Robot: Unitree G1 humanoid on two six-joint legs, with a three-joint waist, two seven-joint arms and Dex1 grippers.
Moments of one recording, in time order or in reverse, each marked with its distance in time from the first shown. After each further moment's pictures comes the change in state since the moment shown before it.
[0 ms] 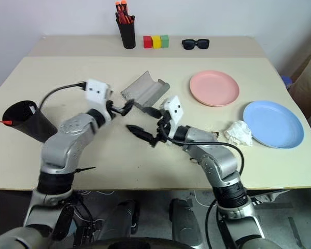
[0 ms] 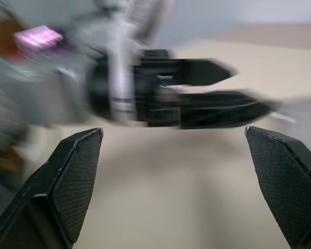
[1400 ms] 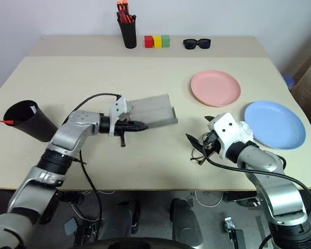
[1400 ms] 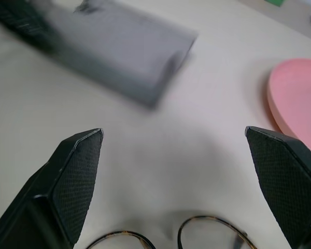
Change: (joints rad) left arm -0.076 0.272 -0.240 0.345 0.063 -0.401 -0.945; right arm 0.374 -0.280 -0.269 -0.282 -0.132 0.012 -0.029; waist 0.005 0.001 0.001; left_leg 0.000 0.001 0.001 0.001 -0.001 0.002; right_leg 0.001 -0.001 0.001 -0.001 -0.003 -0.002
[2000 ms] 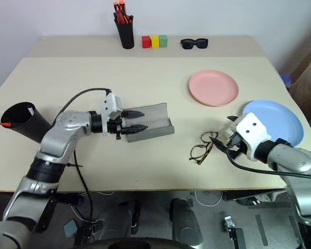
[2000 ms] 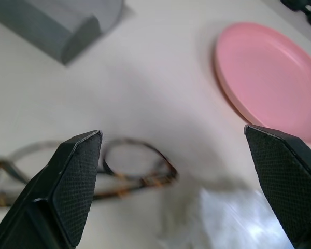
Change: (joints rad) left arm 0.189 0.007 0.117 -0.333 -0.103 0.043 0.099; right arm 0.091 -0.191 -0.184 0.111 -0.046 -0.136 0.164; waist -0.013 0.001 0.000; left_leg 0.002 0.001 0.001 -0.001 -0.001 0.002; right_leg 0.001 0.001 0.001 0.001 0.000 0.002
